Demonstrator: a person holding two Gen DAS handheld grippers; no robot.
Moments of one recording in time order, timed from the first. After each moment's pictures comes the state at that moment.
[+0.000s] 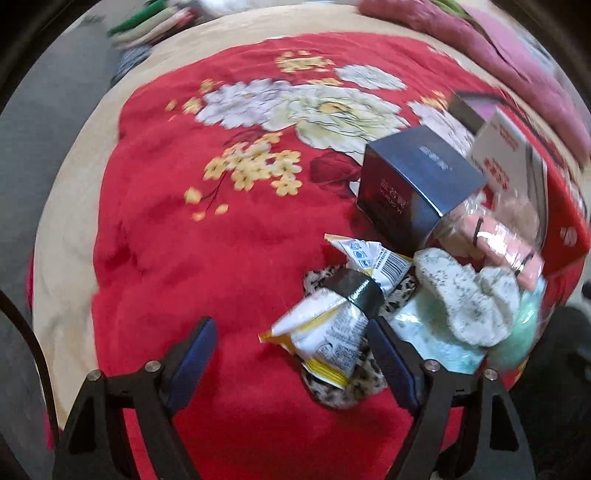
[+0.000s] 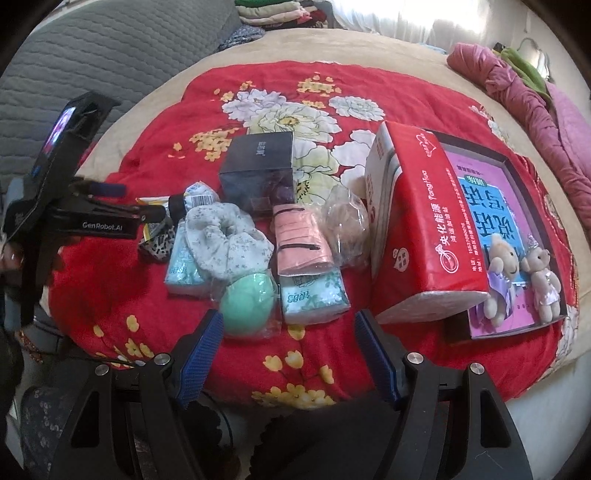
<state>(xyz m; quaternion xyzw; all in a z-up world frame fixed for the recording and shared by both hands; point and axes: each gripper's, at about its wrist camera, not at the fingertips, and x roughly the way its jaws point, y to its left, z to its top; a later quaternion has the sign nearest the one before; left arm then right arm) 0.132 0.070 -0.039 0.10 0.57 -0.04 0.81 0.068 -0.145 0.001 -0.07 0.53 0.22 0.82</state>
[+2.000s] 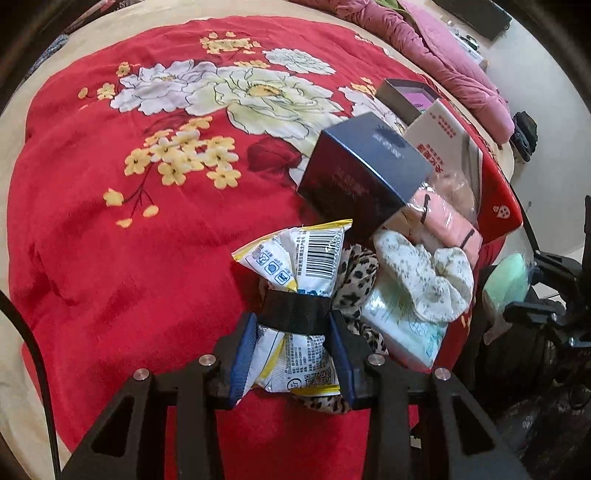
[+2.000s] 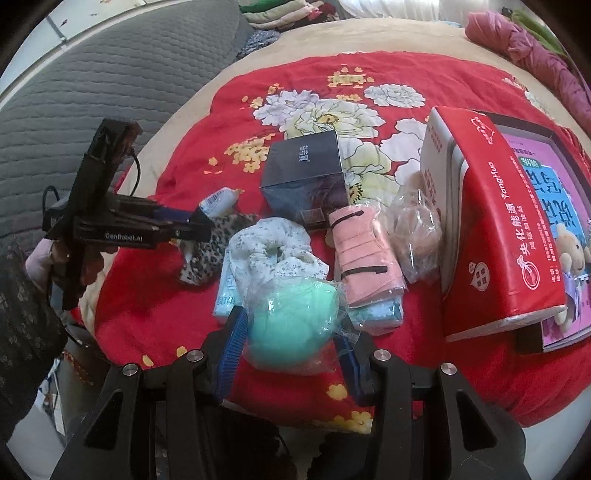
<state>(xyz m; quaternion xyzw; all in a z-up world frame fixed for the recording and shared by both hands) 0.152 0.107 -0.060 0.00 0.60 -0.23 0.77 0.085 -0.125 -0.008 0.03 0.54 0.29 0.79</state>
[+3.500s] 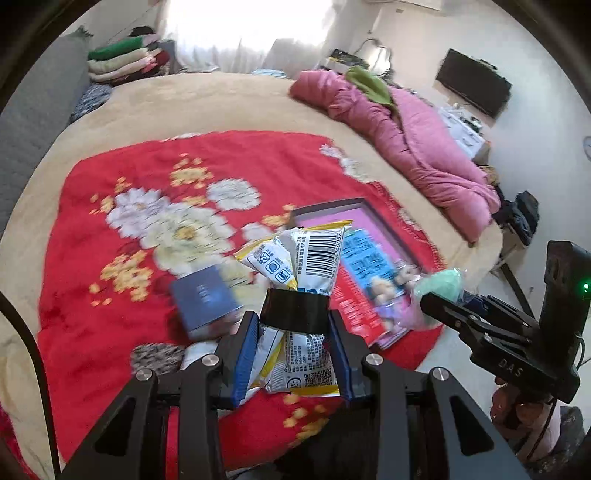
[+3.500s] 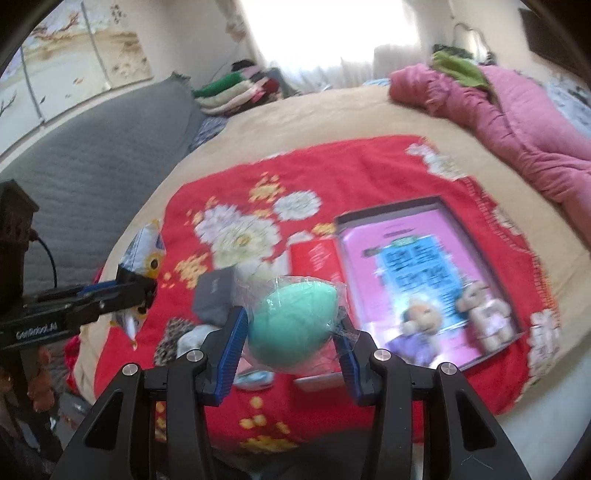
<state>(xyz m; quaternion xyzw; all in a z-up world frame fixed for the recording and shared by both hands) 0.110 -0.059 0.126 -0.07 0.46 -0.16 0.87 0.102 -0.277 0.111 0.08 0.42 0.17 0.89</state>
